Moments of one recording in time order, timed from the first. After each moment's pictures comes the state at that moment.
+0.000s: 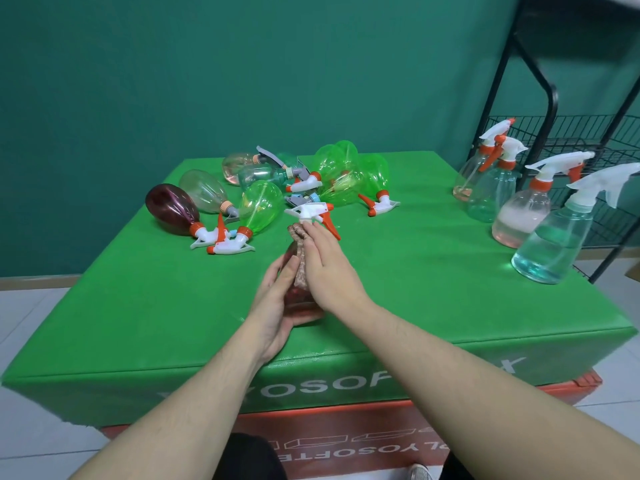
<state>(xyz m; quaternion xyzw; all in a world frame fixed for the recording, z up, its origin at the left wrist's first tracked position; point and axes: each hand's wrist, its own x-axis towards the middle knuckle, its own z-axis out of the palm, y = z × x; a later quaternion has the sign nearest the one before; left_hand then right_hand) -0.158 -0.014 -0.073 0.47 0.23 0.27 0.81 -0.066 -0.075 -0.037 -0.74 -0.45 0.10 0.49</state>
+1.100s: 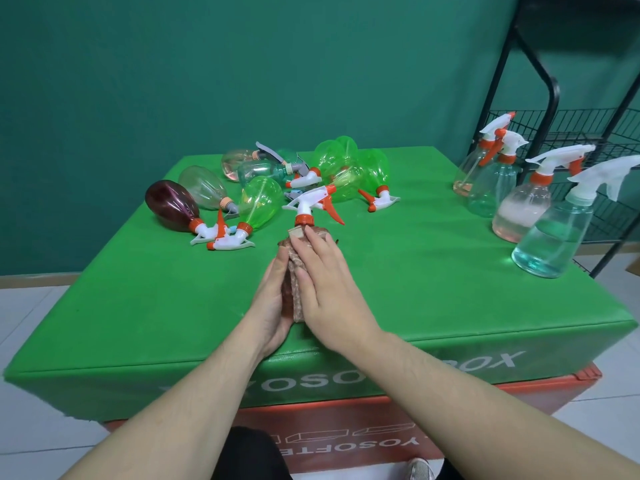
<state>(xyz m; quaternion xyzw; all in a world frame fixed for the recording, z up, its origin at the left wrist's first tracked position) -0.159 -0.011 -0.074 0.47 0.19 0.27 0.82 -0.090 -0.108 -0.055 -0.71 -0.56 -0.06 0.42</state>
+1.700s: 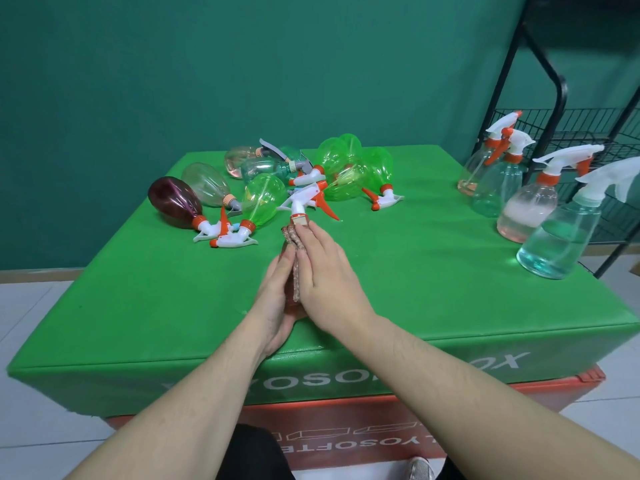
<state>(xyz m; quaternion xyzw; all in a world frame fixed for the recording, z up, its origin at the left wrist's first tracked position) -0.158 -0.013 -0.071 0.47 0.23 0.25 0.82 -0.086 -0.088 -0.049 -0.76 -0.51 -0.02 0.40</state>
